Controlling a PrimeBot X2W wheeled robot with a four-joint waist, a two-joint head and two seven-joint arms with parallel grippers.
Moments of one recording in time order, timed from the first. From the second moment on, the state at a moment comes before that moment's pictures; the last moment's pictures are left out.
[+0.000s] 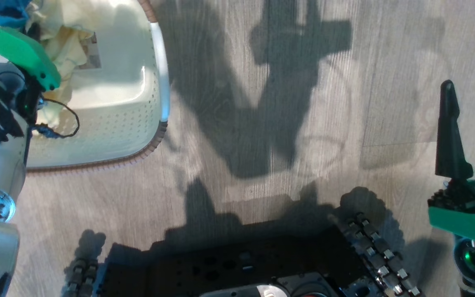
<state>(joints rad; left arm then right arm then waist) -1.16 0.35 -0.37 1.27 -0.67 -0.12 -0.09 -0.19 -0.03 0.04 -0.27 0.23 0.13 -0.26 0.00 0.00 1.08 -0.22</state>
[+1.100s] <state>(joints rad) -0.62 0.27 -0.23 0.60 -0.47 -0.03 -0.25 -0.16 -0.03 -0.04 -0.16 0.20 0.13 -0.26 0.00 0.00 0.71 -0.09</state>
